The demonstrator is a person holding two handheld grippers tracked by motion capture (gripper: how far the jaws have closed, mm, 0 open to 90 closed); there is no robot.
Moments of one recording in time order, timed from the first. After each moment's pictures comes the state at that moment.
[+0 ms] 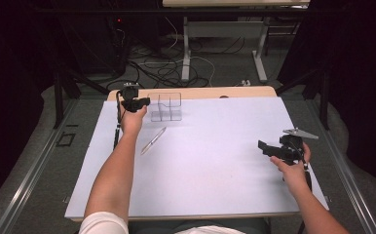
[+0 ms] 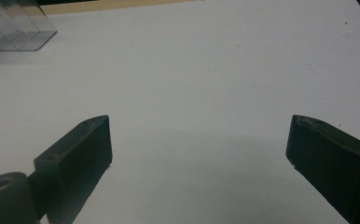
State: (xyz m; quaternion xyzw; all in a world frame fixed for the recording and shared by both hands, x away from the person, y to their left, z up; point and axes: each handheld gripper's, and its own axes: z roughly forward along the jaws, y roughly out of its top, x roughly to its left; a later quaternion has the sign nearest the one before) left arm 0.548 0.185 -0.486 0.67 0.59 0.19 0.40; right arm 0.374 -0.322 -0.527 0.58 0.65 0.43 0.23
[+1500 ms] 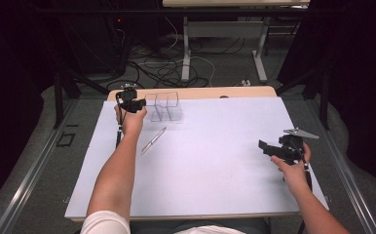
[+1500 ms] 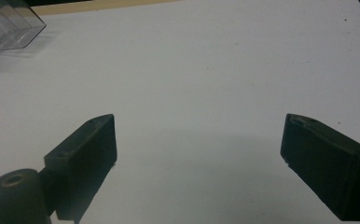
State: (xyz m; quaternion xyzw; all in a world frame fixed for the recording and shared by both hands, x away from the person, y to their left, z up) left arm 0.540 0.184 -0.485 0.64 0.64 0.21 0.38; right arm 0.375 -0.324 -0.528 0.58 0.65 0.43 0.23
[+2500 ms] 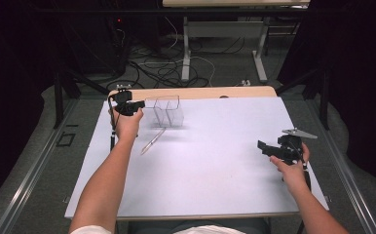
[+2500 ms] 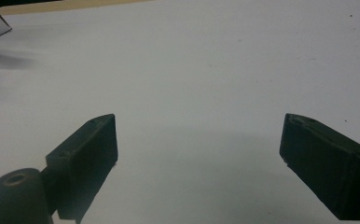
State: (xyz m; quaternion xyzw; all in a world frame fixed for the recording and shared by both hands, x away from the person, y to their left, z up) left arm 0.505 0.188 -0.459 0.63 0.64 0.17 0.41; right arm 0.376 -0.321 -0.530 0.58 0.65 0.43 0.23
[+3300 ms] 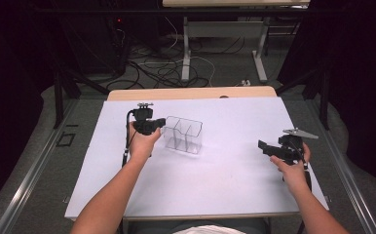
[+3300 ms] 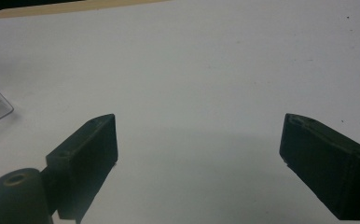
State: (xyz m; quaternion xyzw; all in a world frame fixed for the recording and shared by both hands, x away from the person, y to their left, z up) left arm 0.447 0.131 -0.475 0.70 0.57 0.12 0.41; right arm 0.375 -0.322 -0.528 0.59 0.65 0.43 0.23
